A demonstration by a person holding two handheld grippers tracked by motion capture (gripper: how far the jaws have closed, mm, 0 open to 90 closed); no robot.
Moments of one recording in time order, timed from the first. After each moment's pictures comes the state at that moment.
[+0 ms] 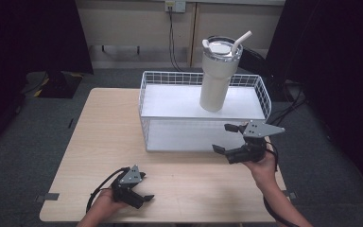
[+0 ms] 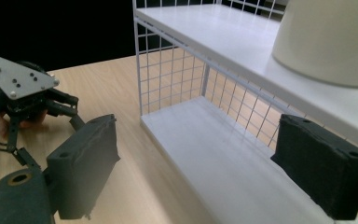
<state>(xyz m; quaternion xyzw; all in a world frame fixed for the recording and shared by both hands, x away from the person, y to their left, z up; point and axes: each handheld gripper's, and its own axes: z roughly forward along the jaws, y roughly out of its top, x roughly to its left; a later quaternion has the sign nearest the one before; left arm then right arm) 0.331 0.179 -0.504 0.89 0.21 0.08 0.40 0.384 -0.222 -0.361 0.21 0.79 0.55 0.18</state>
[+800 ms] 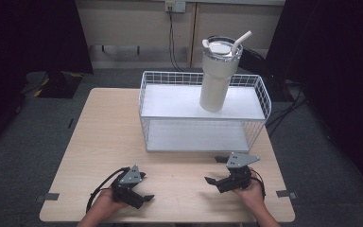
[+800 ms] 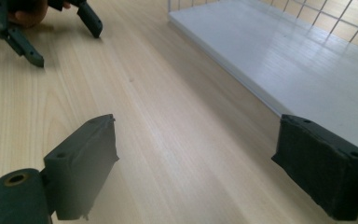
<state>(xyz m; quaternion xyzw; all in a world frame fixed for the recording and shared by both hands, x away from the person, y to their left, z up) 0.331 0.179 -0.504 0.89 0.21 0.08 0.40 0.361 -0.210 -0.473 0.22 0.84 0.48 0.13</state>
